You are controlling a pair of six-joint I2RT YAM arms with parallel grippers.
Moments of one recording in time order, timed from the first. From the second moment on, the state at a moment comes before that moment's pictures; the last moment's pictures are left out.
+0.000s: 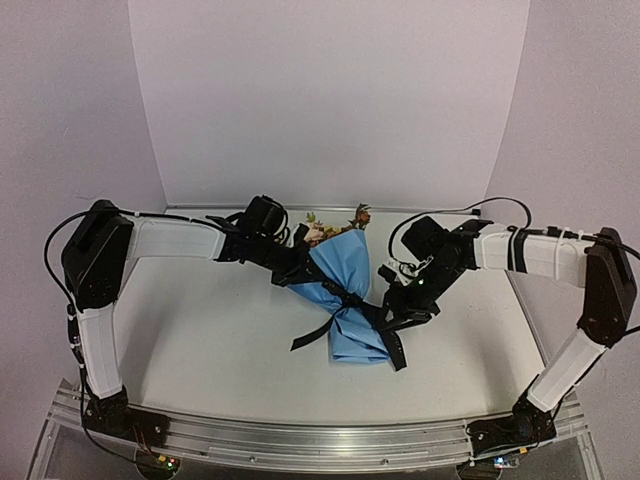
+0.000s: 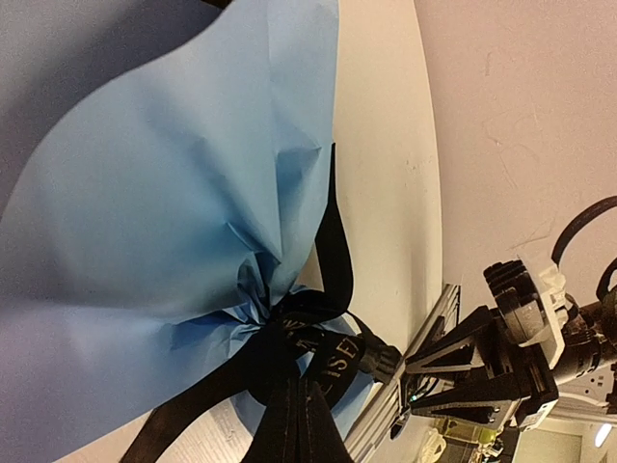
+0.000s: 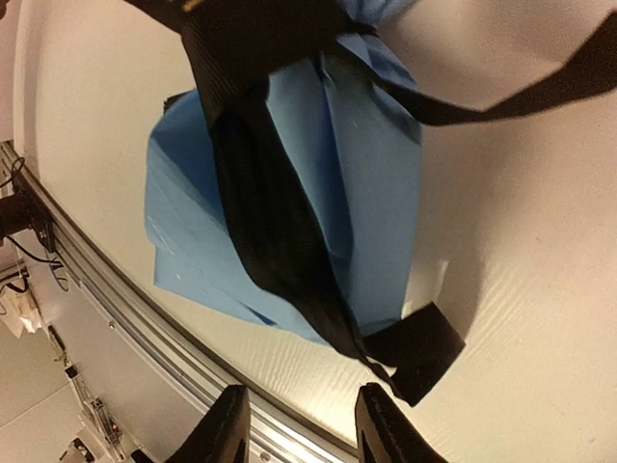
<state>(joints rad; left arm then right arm) -0.73 1.95 1.37 -0.16 0.57 -0.83 0.66 1.63 1.17 -0.82 -0.46 0.39</state>
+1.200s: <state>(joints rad) -0.74 1.77 1.08 -0.24 0.42 -0.68 0.88 1.61 0.93 -0.47 -0.07 0.40</state>
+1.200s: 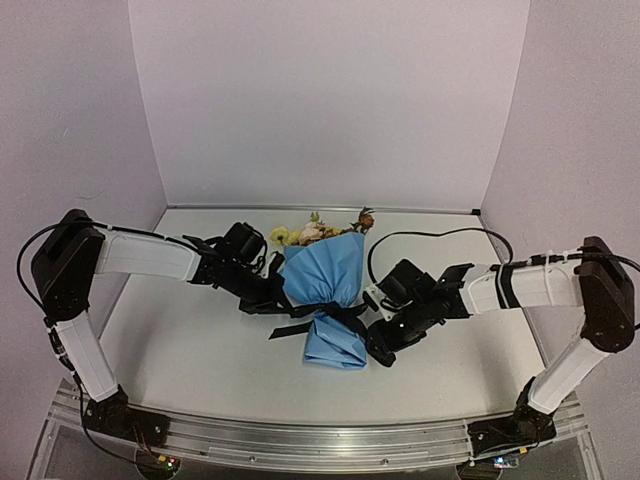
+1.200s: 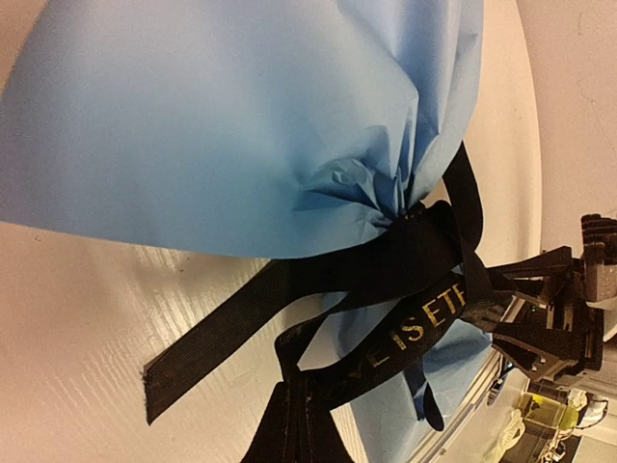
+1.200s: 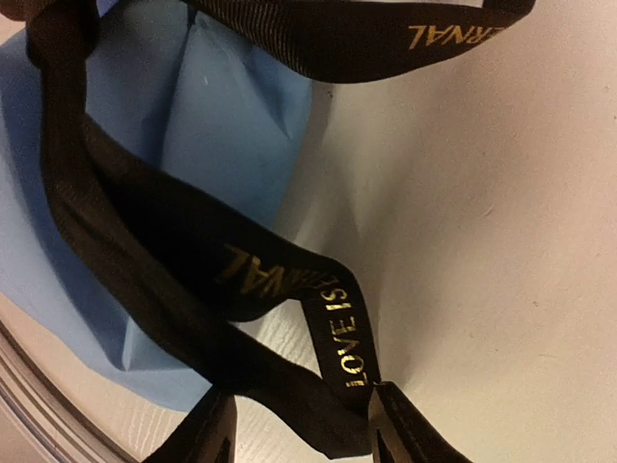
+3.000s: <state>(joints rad) -0.71 1.77 1.15 -0.31 0.36 -0.60 0.81 1.74 0.98 -0.58 -0.03 0.47</state>
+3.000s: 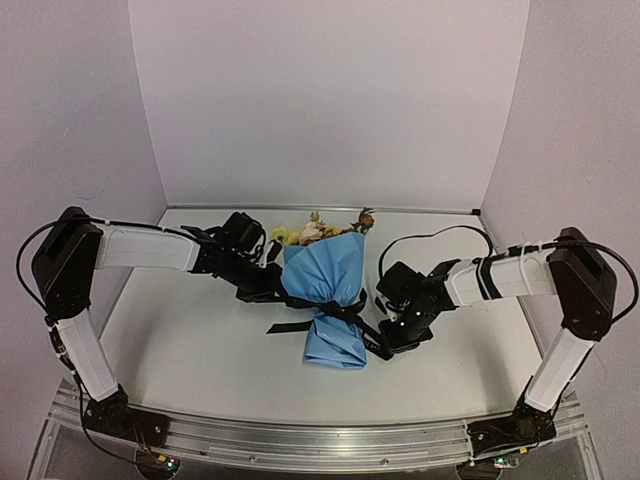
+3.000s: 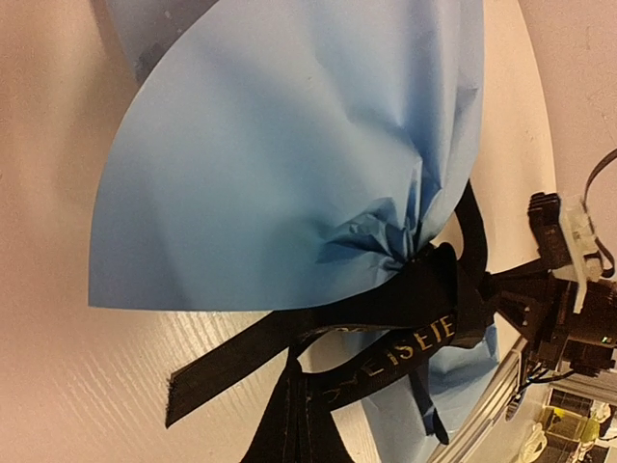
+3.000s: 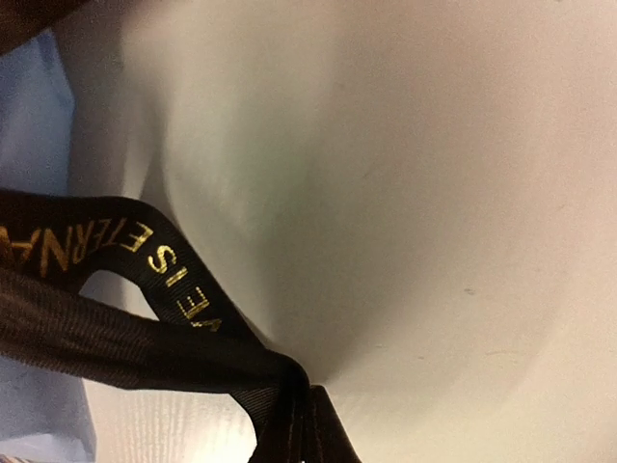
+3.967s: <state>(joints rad) -0.62 1.73 1.03 -0.32 0.21 -0.65 0.83 1.61 0.92 -0.72 0.40 0.36</state>
